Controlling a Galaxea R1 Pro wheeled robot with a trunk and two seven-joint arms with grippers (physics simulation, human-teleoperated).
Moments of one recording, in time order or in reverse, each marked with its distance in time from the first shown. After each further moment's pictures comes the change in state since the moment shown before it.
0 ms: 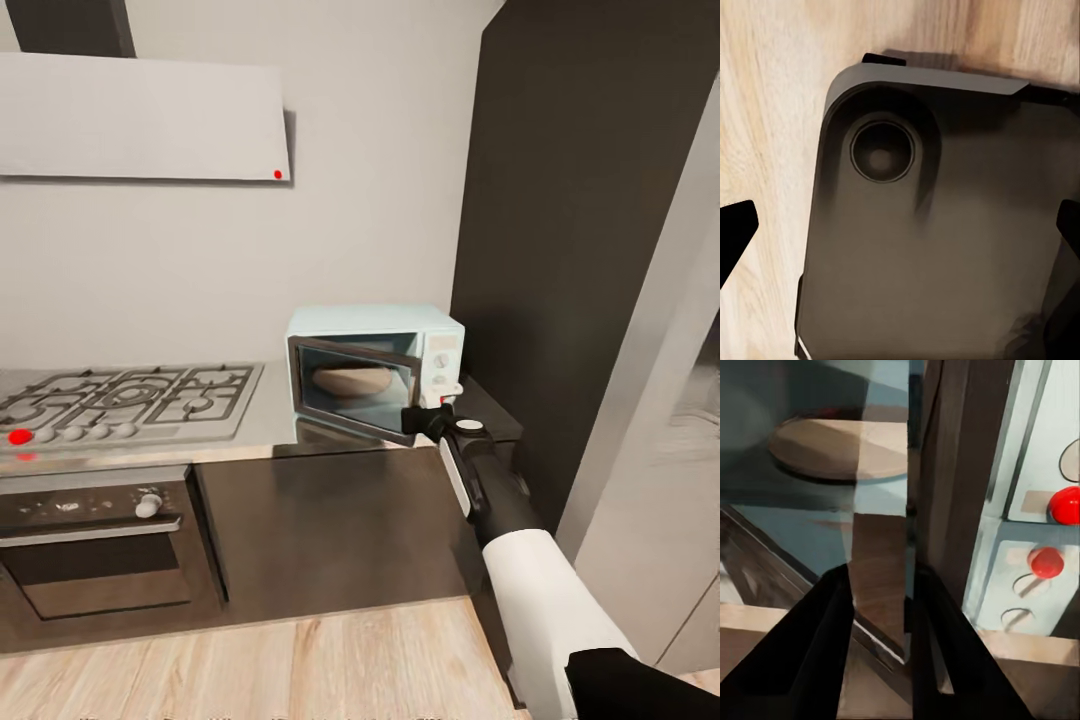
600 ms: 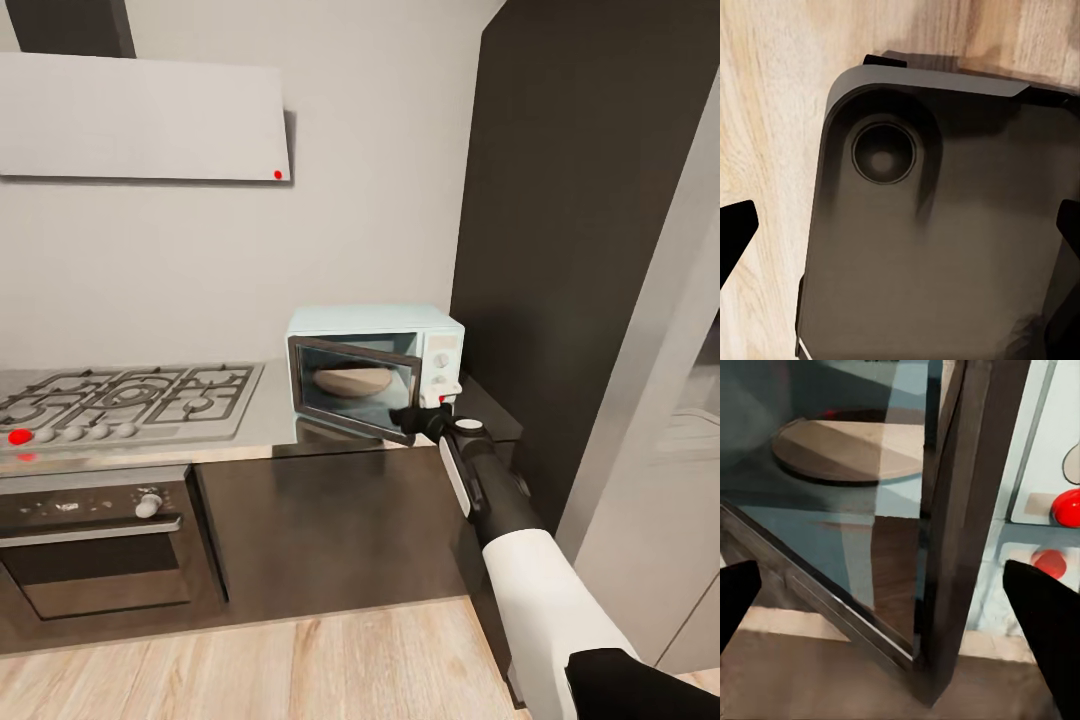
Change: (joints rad) left arm 0.000 0.001 0.002 -0.002 0.000 0.000 0.000; right arm 0.000 0.000 0.004 -0.006 -0.002 0.005 0.005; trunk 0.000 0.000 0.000
